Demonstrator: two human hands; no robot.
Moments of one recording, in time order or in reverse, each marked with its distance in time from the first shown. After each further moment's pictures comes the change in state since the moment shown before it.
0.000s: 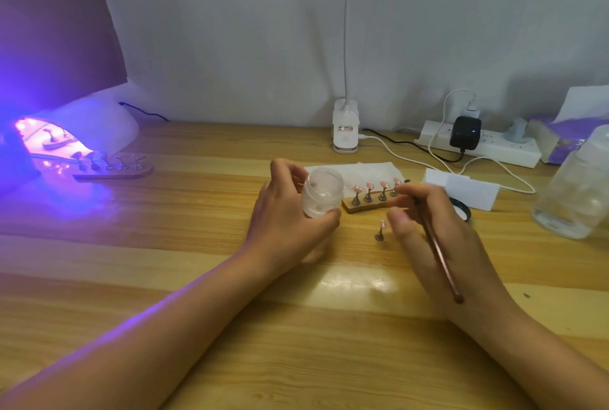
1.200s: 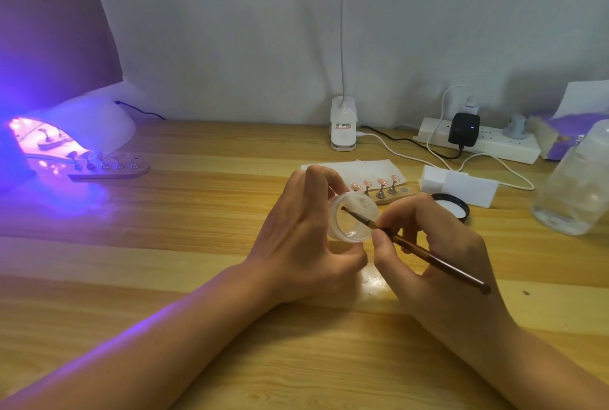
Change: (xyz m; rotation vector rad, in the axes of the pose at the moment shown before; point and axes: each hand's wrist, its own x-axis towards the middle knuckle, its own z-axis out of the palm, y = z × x) left_hand -0.018 0.015 0.001 0.095 -0.036 0.480; right_hand -0.010 -0.015 0.005 -0.114 0.134 -0.336
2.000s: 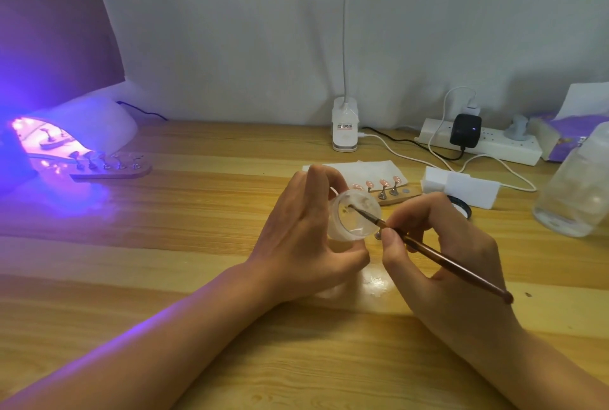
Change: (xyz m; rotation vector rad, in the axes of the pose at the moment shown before) left_hand 0.000 0.000 -0.001 -0.042 -0.011 -0.039; right_hand 0.000 -0.002 -0.002 0.008 0.046 0.002
